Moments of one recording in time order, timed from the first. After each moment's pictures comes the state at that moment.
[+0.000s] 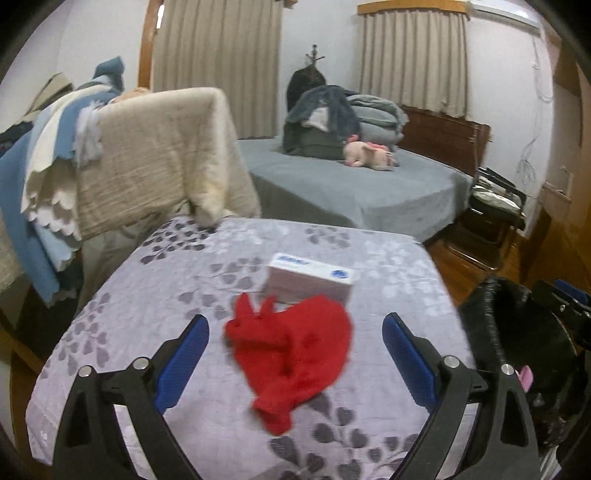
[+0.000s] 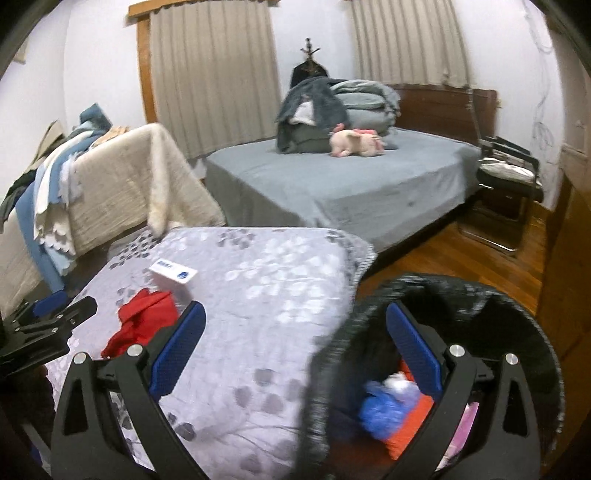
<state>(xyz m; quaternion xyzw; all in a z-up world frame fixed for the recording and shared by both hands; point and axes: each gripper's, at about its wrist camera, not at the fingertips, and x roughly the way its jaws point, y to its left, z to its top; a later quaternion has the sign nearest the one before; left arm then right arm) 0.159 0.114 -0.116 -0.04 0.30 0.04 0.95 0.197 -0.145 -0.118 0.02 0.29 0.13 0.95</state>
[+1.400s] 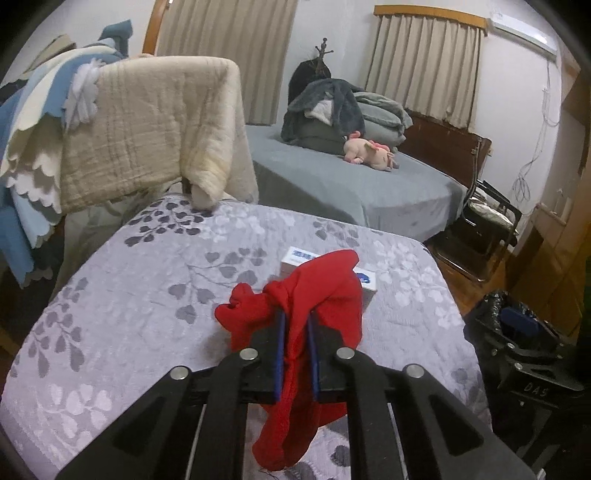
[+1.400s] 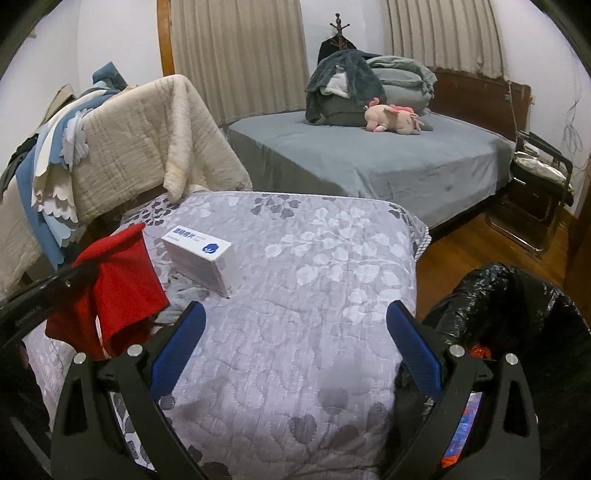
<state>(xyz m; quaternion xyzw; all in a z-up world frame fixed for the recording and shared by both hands) 0.185 0.149 -0.137 -0.10 0.32 0.01 0.94 0.233 -0.081 -0.160 -0.01 0.33 0.16 0.93</state>
